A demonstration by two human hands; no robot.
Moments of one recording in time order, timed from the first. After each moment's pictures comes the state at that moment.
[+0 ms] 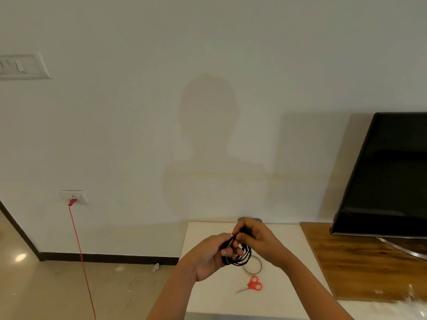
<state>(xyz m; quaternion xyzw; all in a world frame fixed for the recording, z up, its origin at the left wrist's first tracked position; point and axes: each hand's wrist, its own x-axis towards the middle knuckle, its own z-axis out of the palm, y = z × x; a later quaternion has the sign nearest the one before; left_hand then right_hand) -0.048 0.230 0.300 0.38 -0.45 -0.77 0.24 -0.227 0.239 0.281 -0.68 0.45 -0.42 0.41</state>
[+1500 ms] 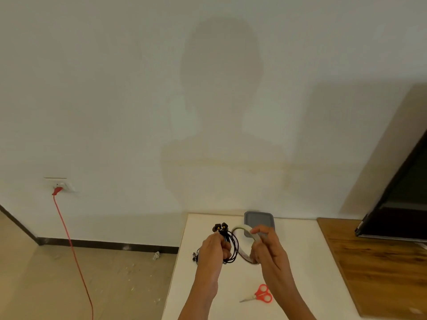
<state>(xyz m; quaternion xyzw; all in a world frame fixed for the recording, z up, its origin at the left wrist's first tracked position) -0.090 0.159 0.243 0.60 -0.34 -0.61 0.40 -0.222 0.196 0.211 -0.54 0.53 -0.56 0.33</state>
